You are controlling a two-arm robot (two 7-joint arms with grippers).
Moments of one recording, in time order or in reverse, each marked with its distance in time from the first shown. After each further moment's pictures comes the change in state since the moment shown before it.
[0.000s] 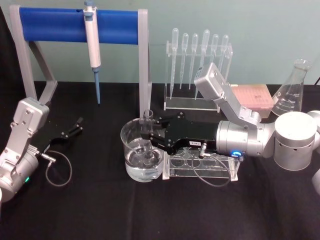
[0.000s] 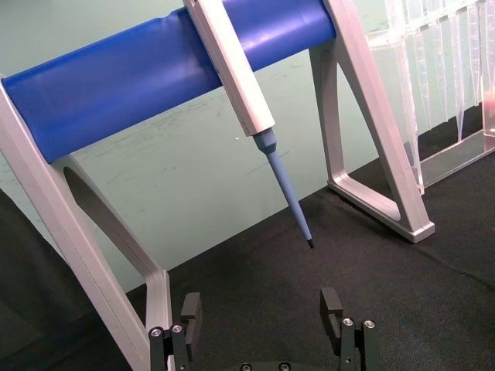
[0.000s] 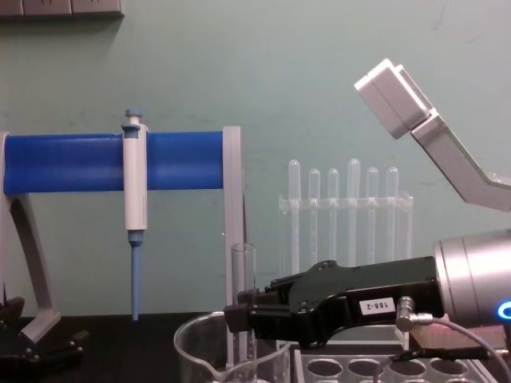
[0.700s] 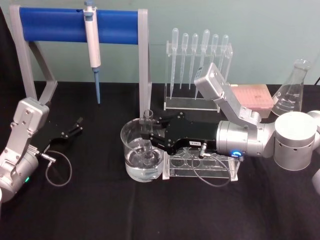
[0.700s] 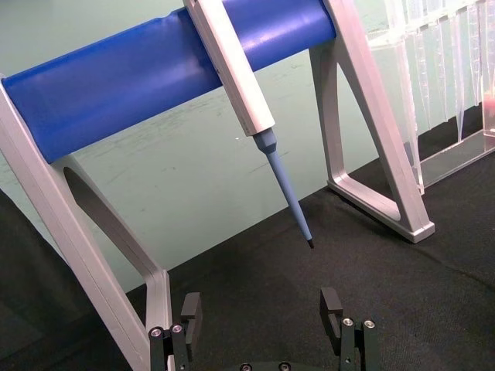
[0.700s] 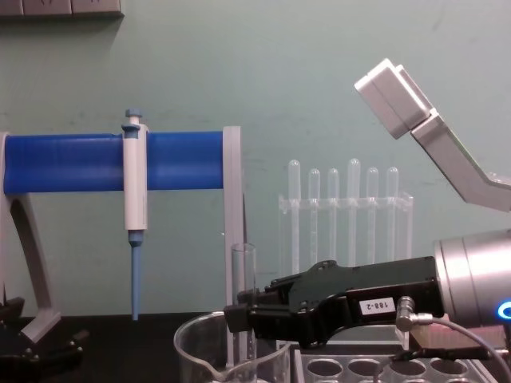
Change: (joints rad) left arm 0.000 0.000 0.000 0.000 0.000 0.000 0.000; right arm 0.000 0.000 0.000 0.000 0.000 0.000 0.000
